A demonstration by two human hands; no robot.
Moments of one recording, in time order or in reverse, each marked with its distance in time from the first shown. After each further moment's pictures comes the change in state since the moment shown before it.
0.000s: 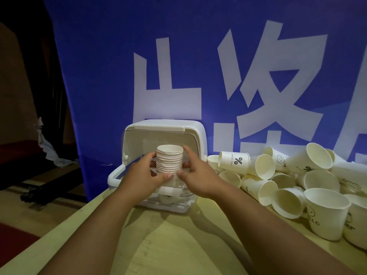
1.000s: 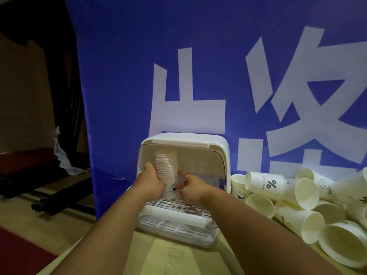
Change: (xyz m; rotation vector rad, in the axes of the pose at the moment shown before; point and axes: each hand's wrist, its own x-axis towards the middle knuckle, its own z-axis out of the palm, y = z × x) left_hand 0.083 -0.050 -0.017 0.168 0.016 -0.328; right_hand 0.109 0.014 0.058 0.113 -0.265 0.246
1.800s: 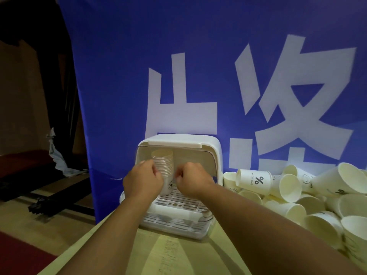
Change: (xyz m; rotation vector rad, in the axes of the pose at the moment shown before) left_hand -0.030 0.014 0.001 0.265 0.494 0.202; right_hand -0.027 -0.019 -0.011 -0.477 0.346 -0.152
